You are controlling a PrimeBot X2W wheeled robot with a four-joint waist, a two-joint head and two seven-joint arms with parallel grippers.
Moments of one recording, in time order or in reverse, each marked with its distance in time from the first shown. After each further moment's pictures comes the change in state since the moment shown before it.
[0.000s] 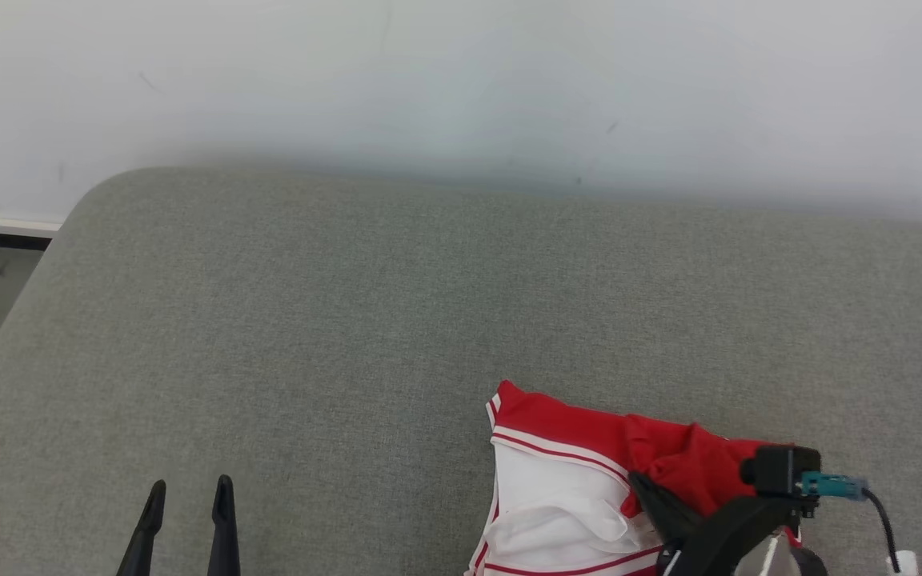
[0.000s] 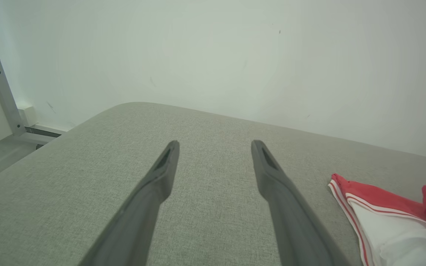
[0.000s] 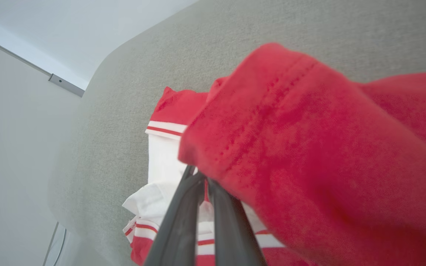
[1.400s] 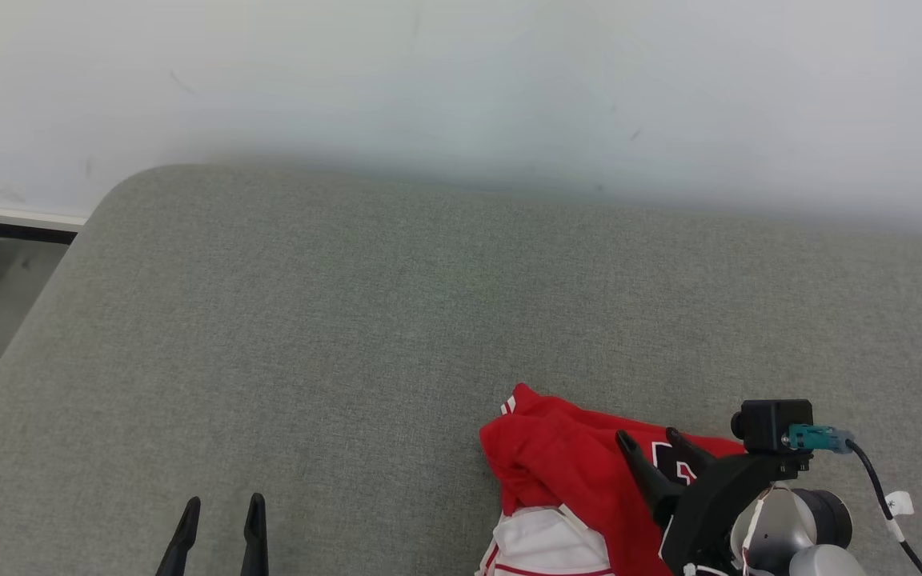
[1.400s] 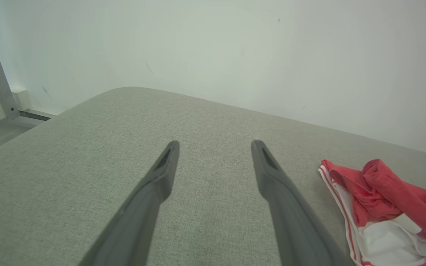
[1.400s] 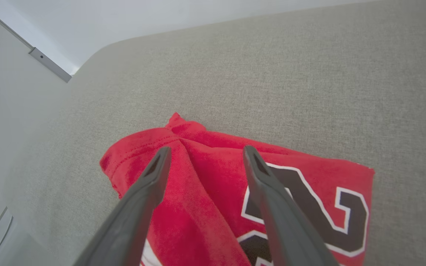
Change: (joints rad) left arm 0.017 -0.005 -0.063 0.025 -0.018 0.006 0.000; right arm -0.085 -0.001 0.024 -0.009 -0.198 -0.002 0.024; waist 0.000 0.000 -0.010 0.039
